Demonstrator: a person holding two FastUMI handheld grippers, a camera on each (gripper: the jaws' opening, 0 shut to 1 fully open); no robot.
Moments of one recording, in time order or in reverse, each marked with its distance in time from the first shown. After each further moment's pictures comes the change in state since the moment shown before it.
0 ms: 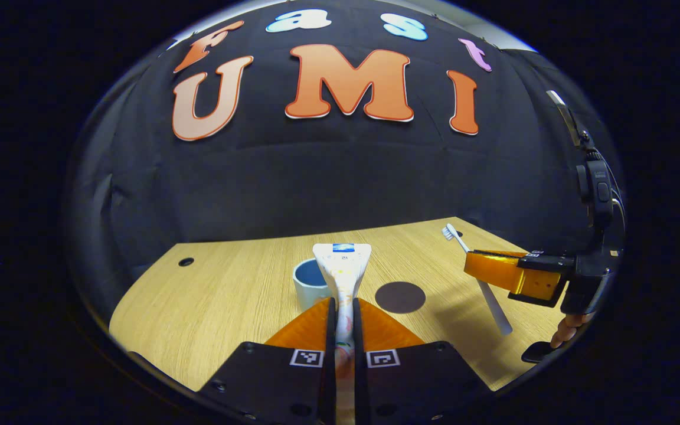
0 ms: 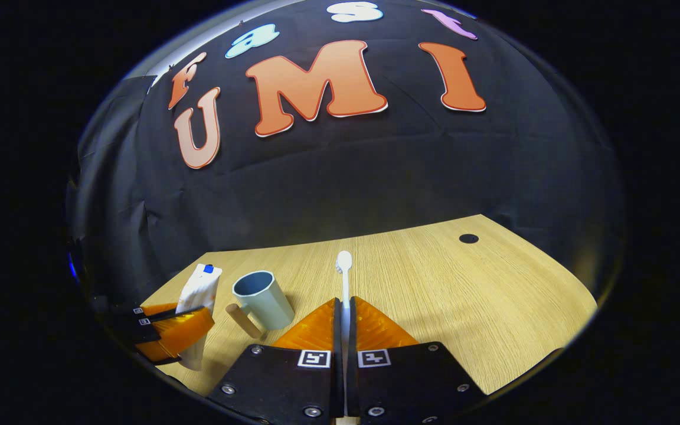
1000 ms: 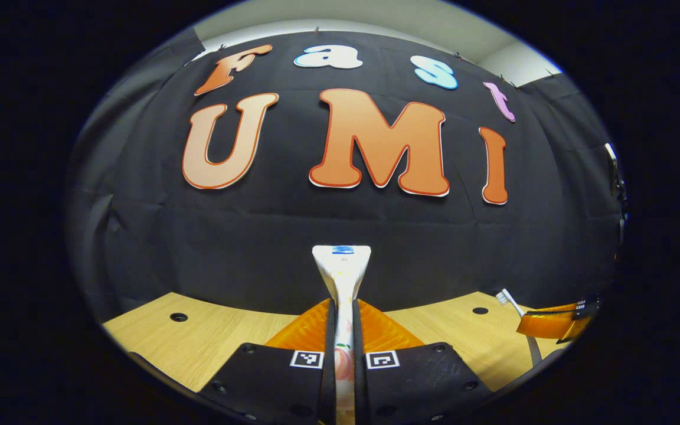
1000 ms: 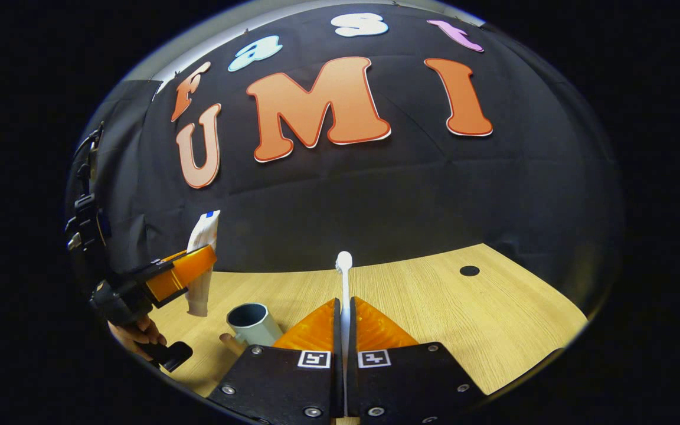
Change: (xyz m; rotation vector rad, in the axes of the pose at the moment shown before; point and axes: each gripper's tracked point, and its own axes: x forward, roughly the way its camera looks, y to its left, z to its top) left arm 0.081 0.067 0.088 -0.118 -0.308 0.027; right arm 0.019 -0.009 0.047 -0.037 -0.101 0.003
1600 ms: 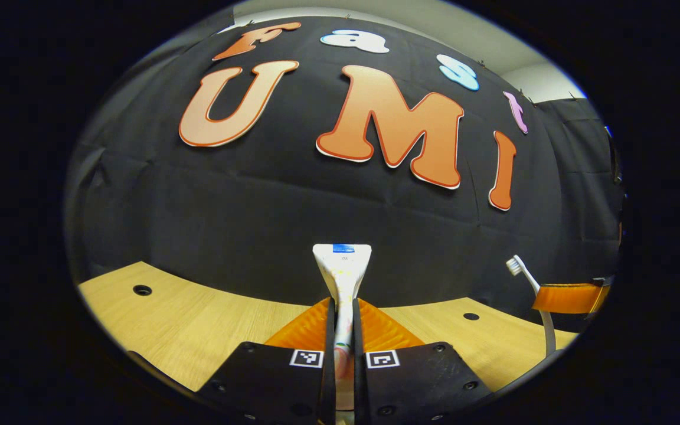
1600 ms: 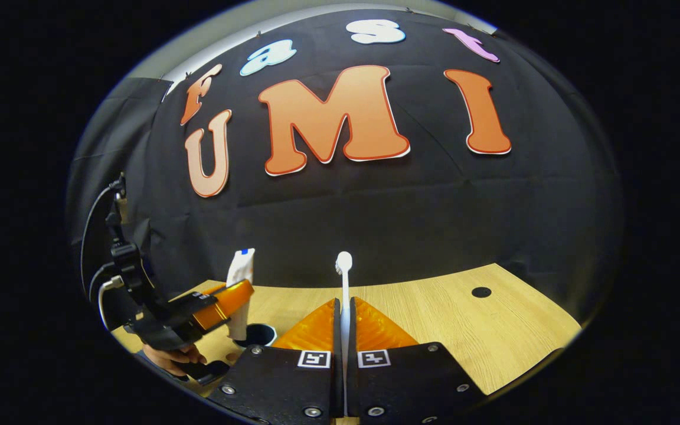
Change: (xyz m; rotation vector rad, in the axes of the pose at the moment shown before) left arm 0.043 -0.003 -0.056 -0.128 0.057 -0.082; right arm 0.020 0.028 0.035 -0.021 -0.078 0.058
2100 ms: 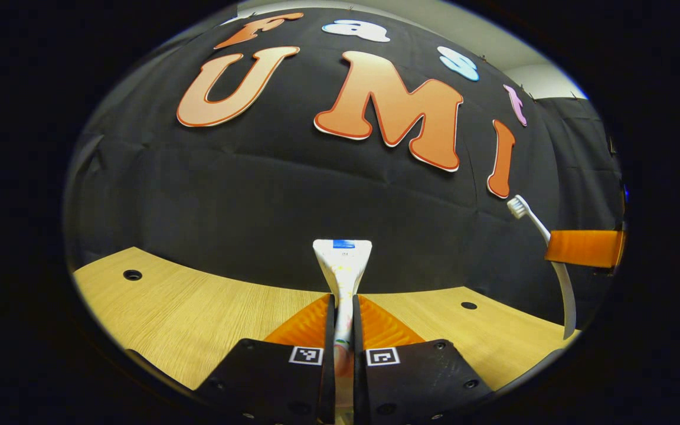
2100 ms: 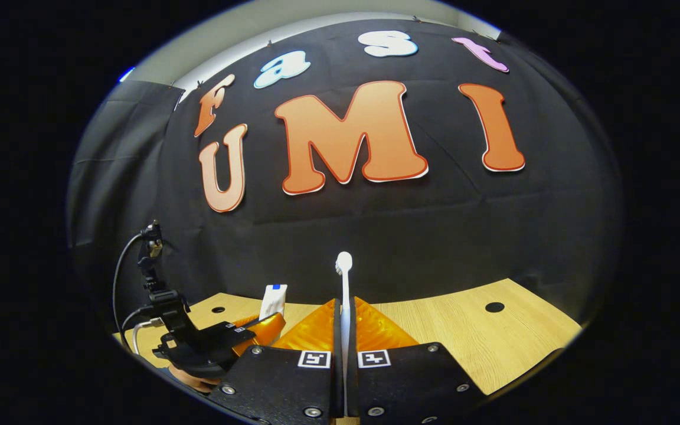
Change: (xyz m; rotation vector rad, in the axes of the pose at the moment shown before) left arm -0.004 -0.001 -0.030 0.011 0.050 -0.005; right arm 0.002 0.026 0.023 -0.009 -0.082 0.052
